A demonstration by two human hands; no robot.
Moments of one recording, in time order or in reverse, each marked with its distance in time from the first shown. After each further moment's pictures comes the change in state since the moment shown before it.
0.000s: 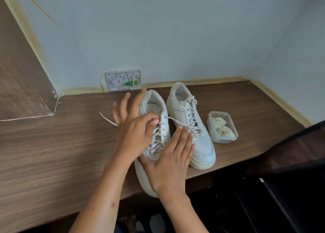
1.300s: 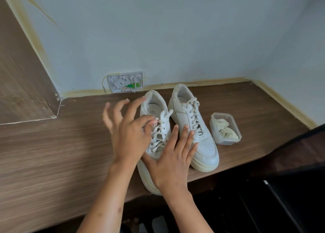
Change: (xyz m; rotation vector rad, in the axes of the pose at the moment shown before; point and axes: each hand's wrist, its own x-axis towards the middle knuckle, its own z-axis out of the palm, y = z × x) left_hand -0.002 0.000 -0.011 0.238 0.259 0.009; right_hand 0.012 -0.006 -0.005 -0.073 -0.144 0.040
